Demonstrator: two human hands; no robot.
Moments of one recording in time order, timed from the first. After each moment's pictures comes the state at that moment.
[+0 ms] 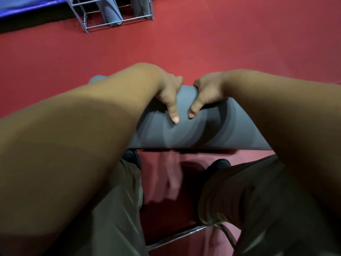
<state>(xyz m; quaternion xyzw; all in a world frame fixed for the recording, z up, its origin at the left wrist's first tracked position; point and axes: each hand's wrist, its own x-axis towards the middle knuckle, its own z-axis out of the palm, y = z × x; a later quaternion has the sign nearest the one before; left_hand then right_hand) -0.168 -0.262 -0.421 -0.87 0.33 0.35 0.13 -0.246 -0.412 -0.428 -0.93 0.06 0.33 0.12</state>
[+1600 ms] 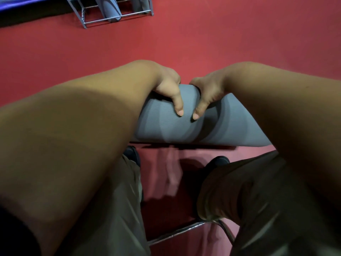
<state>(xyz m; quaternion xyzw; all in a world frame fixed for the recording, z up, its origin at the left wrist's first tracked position) -0.170 -0.262 -0.422 -0.87 0.31 0.37 0.09 -0.247 -0.417 -0.433 -0.92 0.03 0.37 0.15</state>
